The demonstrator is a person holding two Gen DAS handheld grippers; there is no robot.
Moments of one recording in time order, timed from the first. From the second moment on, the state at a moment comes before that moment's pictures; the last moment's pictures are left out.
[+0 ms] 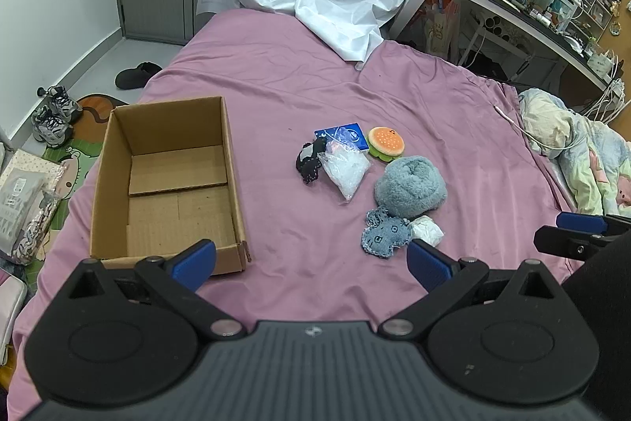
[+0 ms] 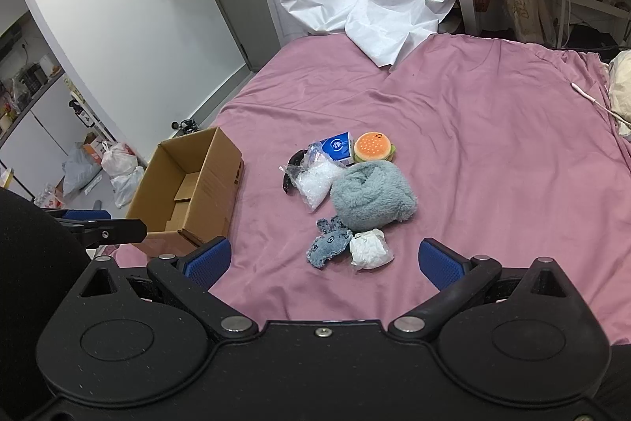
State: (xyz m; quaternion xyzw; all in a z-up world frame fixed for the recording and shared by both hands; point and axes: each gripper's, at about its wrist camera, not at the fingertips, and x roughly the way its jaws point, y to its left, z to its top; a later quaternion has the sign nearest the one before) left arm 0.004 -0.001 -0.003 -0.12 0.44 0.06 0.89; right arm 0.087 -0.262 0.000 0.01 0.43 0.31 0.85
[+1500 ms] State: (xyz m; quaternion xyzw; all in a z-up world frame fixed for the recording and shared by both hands) left arm 0.057 -0.013 -0.020 -0.06 0.45 0.01 0.89; right arm 0.114 -0.280 -0.024 0.03 0.44 0.27 0.86
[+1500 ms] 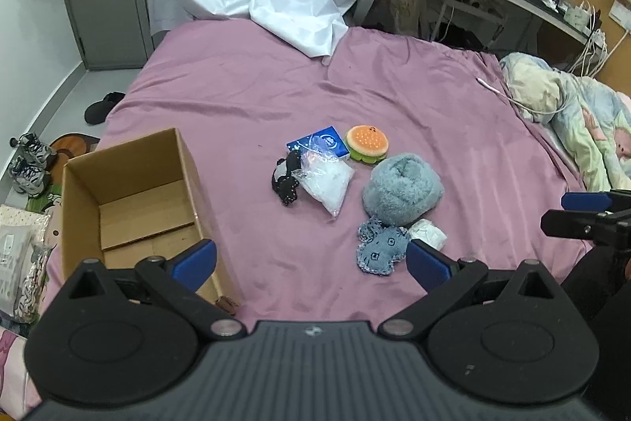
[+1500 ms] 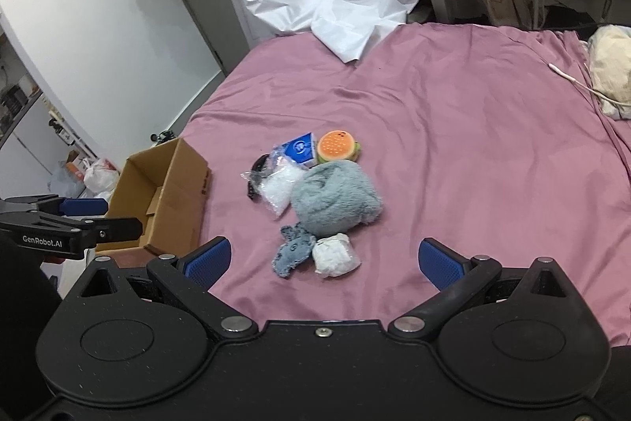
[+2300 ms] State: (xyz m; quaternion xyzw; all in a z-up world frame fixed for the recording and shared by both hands) left arm 0.114 -0.025 -0.064 -0.04 0.50 -0.04 0.87; right arm 0.142 -0.288 -0.061 0.04 0.48 0.26 0.84
